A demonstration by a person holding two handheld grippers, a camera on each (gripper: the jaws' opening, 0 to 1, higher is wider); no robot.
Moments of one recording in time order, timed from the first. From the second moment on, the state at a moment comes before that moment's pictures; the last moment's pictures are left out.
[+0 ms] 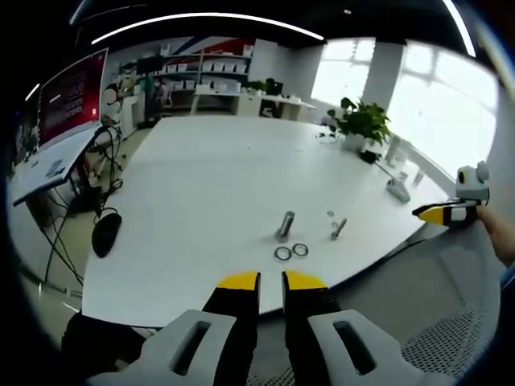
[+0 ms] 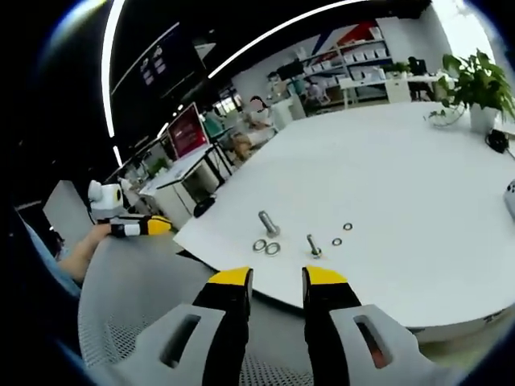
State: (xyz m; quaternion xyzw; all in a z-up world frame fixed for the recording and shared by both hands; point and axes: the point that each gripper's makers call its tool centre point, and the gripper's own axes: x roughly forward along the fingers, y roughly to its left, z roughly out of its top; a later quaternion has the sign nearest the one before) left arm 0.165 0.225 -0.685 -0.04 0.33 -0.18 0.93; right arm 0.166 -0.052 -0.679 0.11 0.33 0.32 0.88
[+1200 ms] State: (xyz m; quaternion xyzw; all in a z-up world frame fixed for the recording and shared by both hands) left arm 0.167 0.226 -0.682 -0.04 0.32 -0.18 0.93; right arm 0.172 -0.072 -0.695 0.11 0.36 0.27 0.89
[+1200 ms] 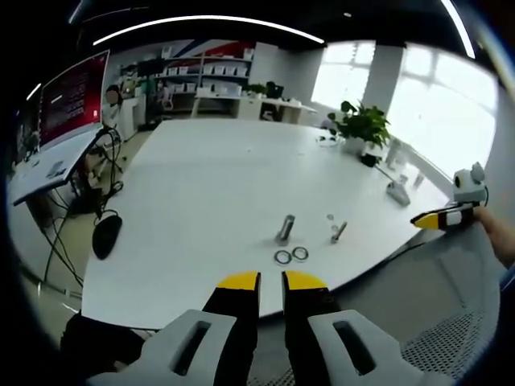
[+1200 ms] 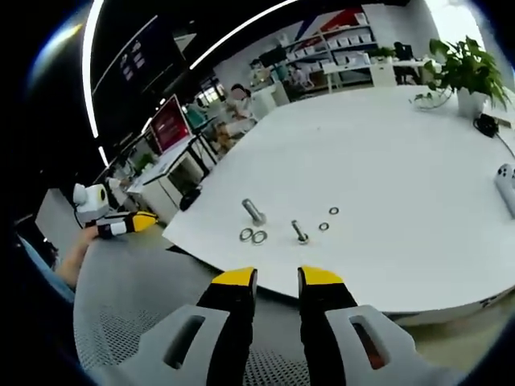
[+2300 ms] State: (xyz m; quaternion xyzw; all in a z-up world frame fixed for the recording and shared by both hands) left arm 0.167 0.227 -0.682 -0.04 0.32 -0.18 0.93; right arm 0.222 -0.024 -0.683 -0.09 0.39 0.46 0.80
